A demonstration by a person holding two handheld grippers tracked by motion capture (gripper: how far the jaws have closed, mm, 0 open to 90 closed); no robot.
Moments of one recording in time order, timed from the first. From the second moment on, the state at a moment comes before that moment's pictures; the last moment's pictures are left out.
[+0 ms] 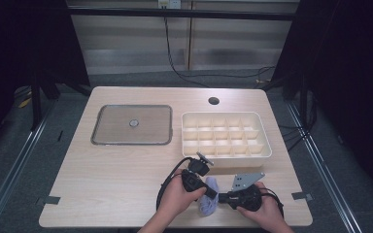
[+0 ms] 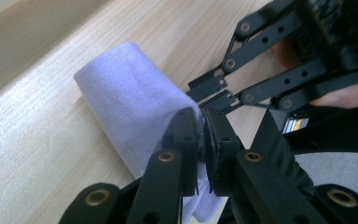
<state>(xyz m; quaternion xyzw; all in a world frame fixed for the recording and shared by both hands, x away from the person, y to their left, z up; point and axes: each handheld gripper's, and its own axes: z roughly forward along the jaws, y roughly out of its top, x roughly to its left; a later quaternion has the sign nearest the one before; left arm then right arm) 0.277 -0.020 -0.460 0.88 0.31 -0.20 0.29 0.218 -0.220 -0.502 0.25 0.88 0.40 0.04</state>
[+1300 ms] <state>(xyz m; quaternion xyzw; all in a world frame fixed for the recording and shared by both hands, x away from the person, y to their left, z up) 0.272 -0.023 -0.465 0.89 0.30 -0.19 0.29 0.213 -0.213 -0.500 0.25 0.89 0.39 0.03</state>
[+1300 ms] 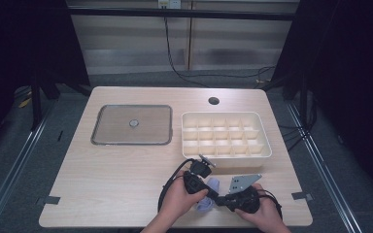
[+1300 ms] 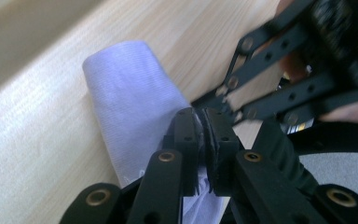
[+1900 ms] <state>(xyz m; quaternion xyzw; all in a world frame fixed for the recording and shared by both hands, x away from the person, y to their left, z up) 0.273 -0.010 -0.468 0.88 0.31 -0.19 0.30 0.218 -0.230 -0.492 0.27 0.87 0.41 0.06</state>
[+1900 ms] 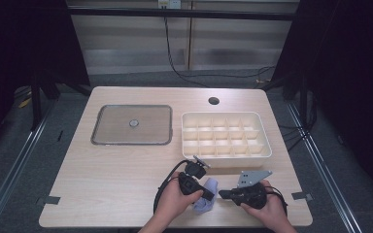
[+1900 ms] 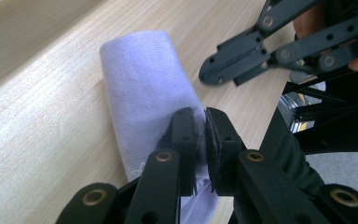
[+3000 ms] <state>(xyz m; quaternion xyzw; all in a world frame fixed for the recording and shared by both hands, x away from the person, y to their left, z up) 0.271 -0.008 -0.470 0.88 0.31 -0.18 0.30 0.240 -0.200 -0.463 0.26 0.85 0.44 0.09</state>
